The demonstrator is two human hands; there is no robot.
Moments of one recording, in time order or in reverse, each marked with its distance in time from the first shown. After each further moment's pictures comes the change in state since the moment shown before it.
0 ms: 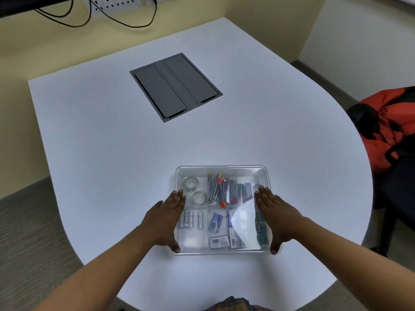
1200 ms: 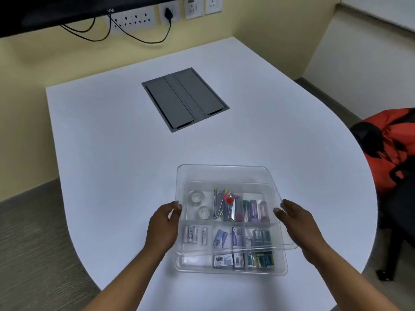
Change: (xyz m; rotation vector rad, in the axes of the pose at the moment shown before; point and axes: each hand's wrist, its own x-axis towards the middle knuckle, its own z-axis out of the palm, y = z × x) left_hand -0.017 0.023 -0.004 -1.224 0.613 -0.438; right_hand -0.026 0.003 -0.003 1.427 0.512 0.391
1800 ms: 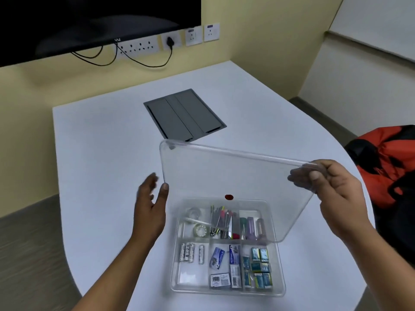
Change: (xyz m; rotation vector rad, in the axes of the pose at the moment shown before) left_hand 0.012 0.072 -0.031 -0.264 0.200 0.270; right_hand -0.029 -0.124 -0.057 0.322 0.079 -0.723
